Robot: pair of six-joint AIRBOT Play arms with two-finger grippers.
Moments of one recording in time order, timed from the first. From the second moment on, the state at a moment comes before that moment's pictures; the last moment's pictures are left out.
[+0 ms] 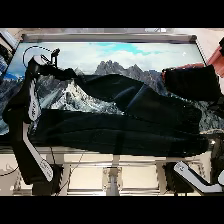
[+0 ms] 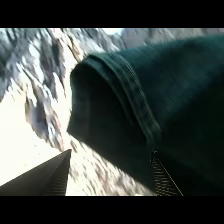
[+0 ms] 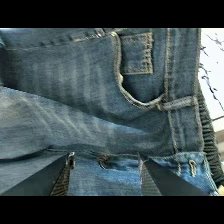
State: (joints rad) left arm 0.10 -2.12 2.05 0.99 -1.18 -1.21; right arm -0.87 -1.07 1.16 -1.13 1.50 1.26
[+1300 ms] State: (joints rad) left arm 0.04 -2.15 2.07 1.17 -1.30 -1.12; right arm -0.87 -1.07 1.16 -1.10 1.50 1.25
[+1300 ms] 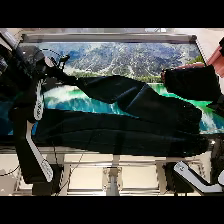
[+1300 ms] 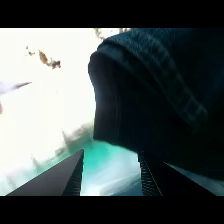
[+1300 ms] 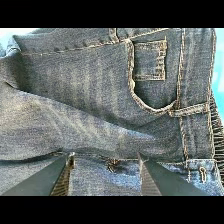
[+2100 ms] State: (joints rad) left arm 0.02 -2.18 2.06 1.12 -1.23 -1.04; right arm -0.87 -1.07 1.16 -1.10 1.50 1.25
